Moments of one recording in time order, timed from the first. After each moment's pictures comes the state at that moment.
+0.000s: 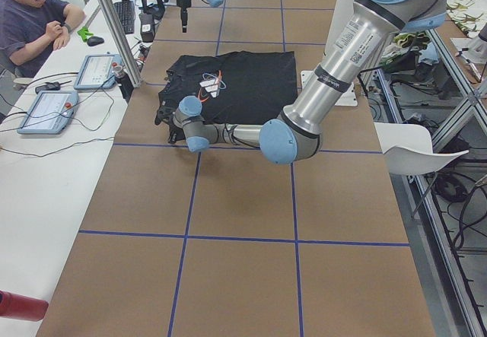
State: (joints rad) left arm -0.90 -2.20 -0.90 -2.74 -1.89 -1.02; right arm 1.05 -0.73 1.10 -1.14 2.30 0.69
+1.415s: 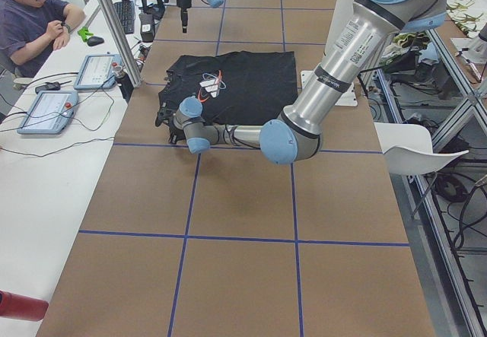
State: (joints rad) left arm -0.90 -2.20 -0.89 -2.73 -1.88 -1.02; right arm 1.05 -0.73 1.10 -1.14 2.30 0.69
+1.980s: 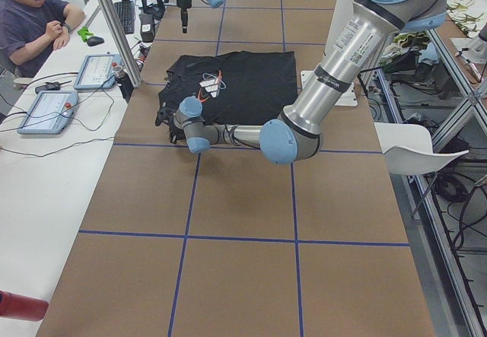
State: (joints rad) left arm -0.90 -2.20 -0.89 -2.73 -1.88 -1.02; right arm 1.05 -0.73 1.10 -1.14 2.30 0.69
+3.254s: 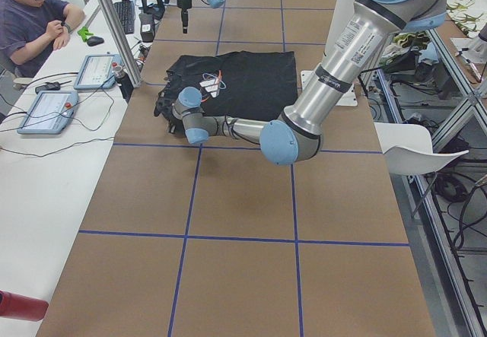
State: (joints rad) left arm -0.91 -2.19 -1.04 -2.63 -1.91 -1.04; right arm 1.04 -0.73 1.10 -1.14 2.30 0.70
